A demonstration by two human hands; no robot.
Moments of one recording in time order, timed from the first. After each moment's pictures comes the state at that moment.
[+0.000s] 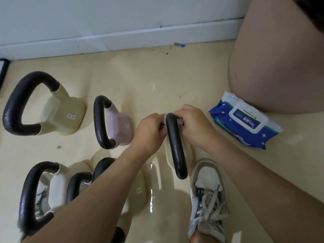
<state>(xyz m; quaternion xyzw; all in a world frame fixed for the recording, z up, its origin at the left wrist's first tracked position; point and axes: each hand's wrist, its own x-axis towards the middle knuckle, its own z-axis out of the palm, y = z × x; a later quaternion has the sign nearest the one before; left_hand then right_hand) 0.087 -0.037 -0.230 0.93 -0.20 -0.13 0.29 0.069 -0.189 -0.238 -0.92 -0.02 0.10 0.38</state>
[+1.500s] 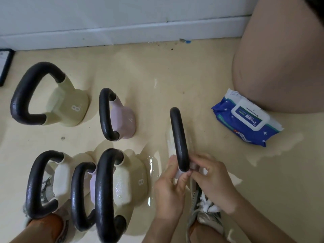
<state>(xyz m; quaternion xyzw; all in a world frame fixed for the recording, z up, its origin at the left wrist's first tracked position) -0.075 -0.052 -0.237 0.85 0.08 -0.15 0.50 -0.067 -0.181 -0.233 -0.84 0.11 0.11 0.52</state>
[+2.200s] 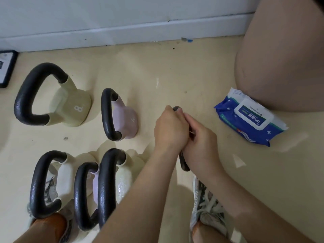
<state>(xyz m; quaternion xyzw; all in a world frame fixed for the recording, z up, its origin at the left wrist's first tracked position) 0.063 -0.086 -0.189 0.90 0.12 -0.19 0.38 0.000 -0.147 -0.211 -0.81 0.17 -0.01 0.56</state>
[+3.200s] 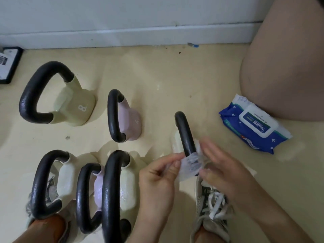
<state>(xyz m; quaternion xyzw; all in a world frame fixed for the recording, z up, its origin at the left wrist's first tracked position) -0.038 -0.031 -0.176 0.72 0.18 -0.11 0.66 -0.053 -0.198 -0.191 -0.71 0.10 0.23 0.66</state>
